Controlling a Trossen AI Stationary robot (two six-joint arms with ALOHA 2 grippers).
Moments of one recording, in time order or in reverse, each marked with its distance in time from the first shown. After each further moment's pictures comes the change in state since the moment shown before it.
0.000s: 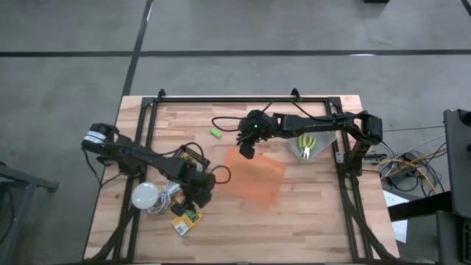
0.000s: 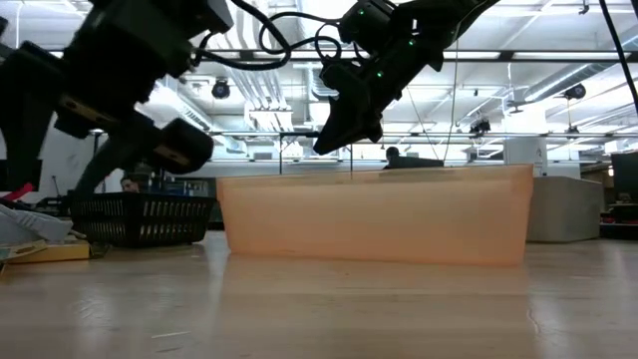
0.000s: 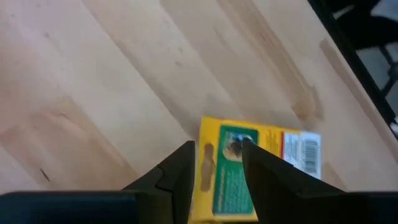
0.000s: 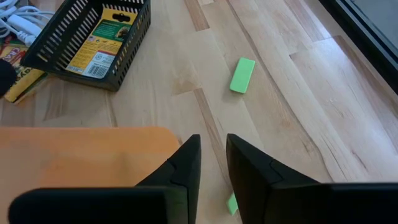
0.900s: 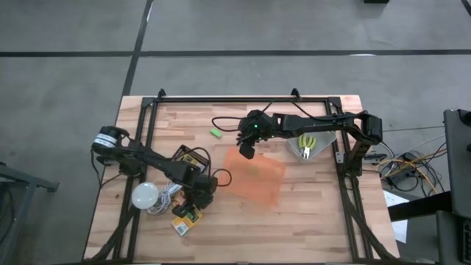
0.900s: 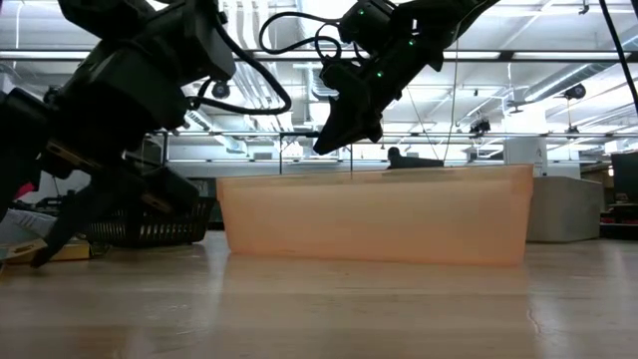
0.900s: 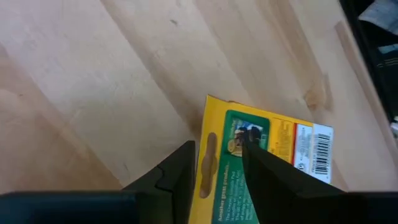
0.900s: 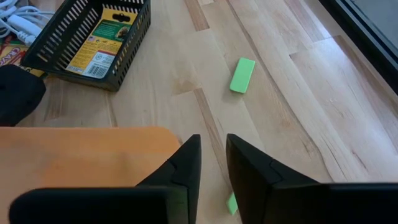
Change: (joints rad) left arm 0.001 0.111 -0.039 0.064 0.076 -0.048; right arm 0.000 0.000 0.000 0.000 0.000 0.000
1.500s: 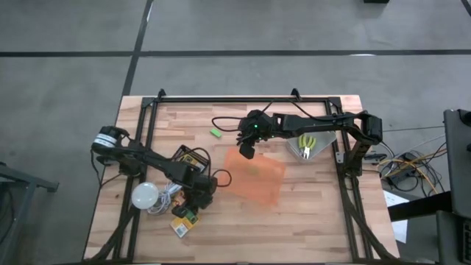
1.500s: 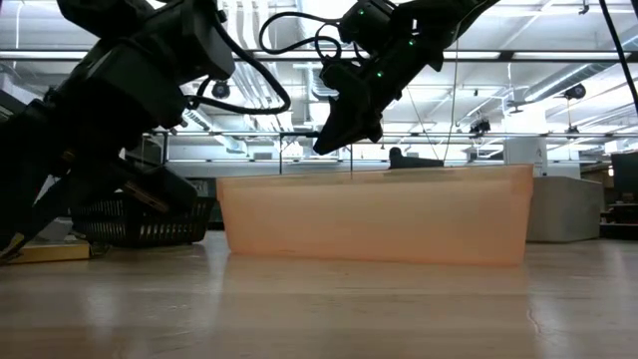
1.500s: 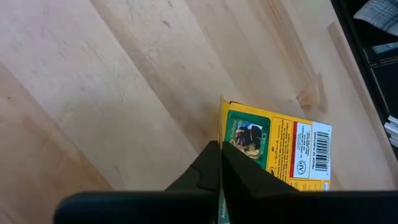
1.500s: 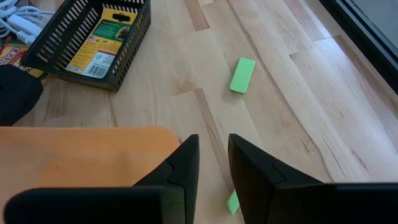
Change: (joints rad) left arm 0.000 0.000 0.000 0.001 0.009 -0.004; right arm 0.000 0.000 0.000 0.000 0.000 0.000
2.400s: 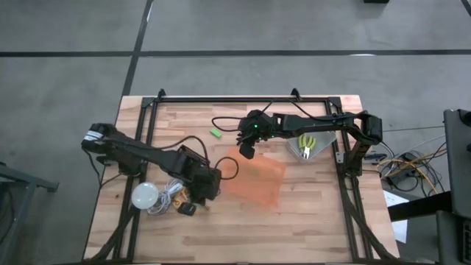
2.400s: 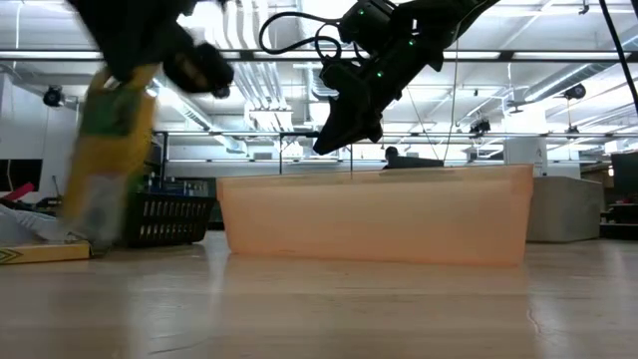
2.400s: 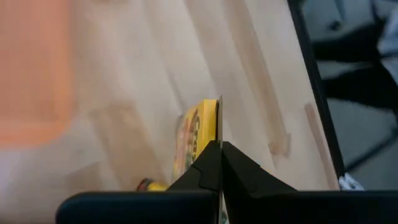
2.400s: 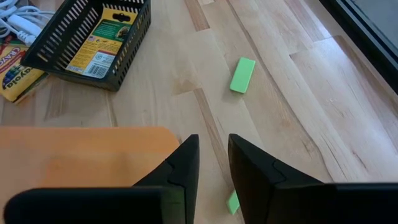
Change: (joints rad) left arm 0.000 -0.122 0.399 -0.455 -0.218 -0.232; right arm 0.000 0.000 0.000 0.000 0.000 0.000
